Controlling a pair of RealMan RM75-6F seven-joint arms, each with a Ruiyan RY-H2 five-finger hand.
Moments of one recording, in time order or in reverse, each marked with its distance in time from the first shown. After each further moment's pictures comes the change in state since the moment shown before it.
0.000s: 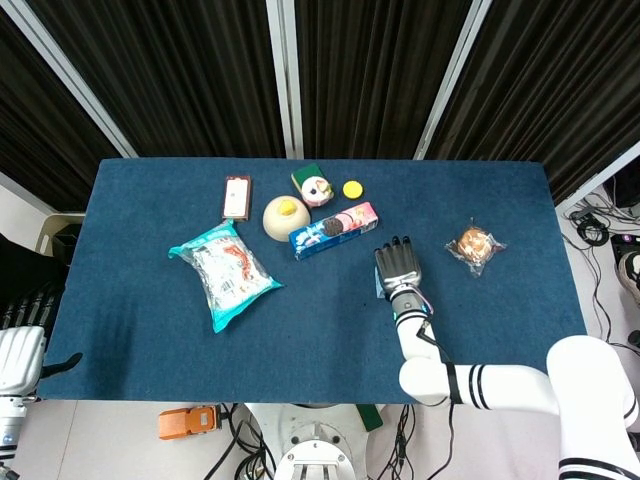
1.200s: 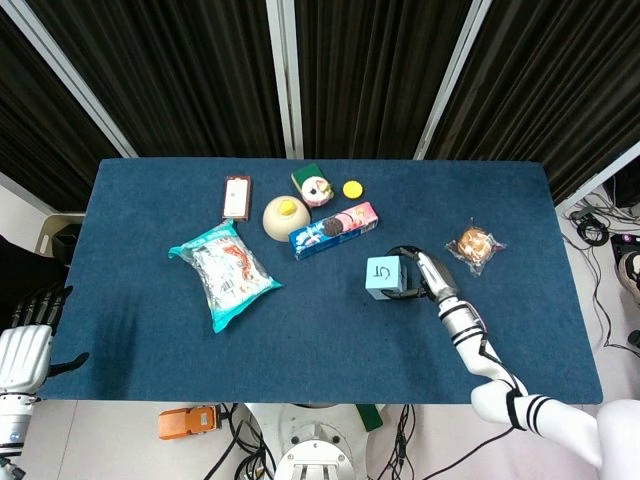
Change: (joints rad) left arm -0.010 -0.011 -0.003 -0.009 0.000 -0.018 0.000; right arm -0.444 -0.042 -0.064 0.474 -1.129 -0.217 1.848
